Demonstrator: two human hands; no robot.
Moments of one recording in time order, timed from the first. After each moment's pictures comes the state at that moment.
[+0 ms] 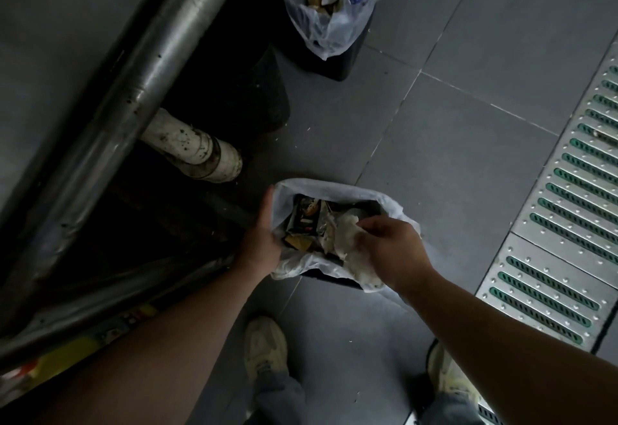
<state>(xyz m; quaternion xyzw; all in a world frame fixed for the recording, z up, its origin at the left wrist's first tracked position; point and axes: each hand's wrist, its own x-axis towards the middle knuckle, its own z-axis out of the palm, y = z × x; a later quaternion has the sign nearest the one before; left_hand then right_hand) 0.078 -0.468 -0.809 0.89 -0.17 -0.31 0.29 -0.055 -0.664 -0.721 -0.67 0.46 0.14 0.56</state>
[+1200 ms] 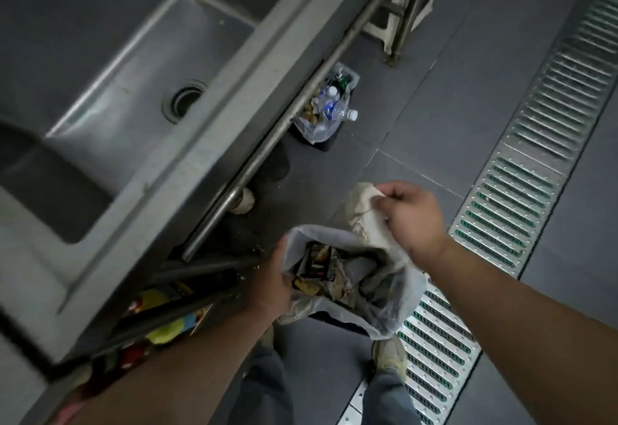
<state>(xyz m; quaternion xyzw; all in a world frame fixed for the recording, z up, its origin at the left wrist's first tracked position) -0.015 -0.507 -0.520 0.90 -0.18 -0.29 0.28 -0.060 -0.767 -0.393 -0.68 0.43 0.00 0.60</state>
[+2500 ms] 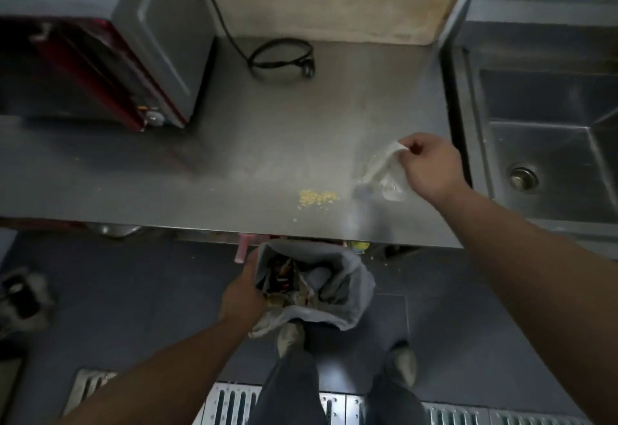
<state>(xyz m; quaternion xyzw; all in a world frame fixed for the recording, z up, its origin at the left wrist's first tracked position) -0.280 -0.033 -0.273 0.85 0.37 -0.15 0.35 0.022 -0.235 -0.118 -0.92 -0.10 0.10 0.35</state>
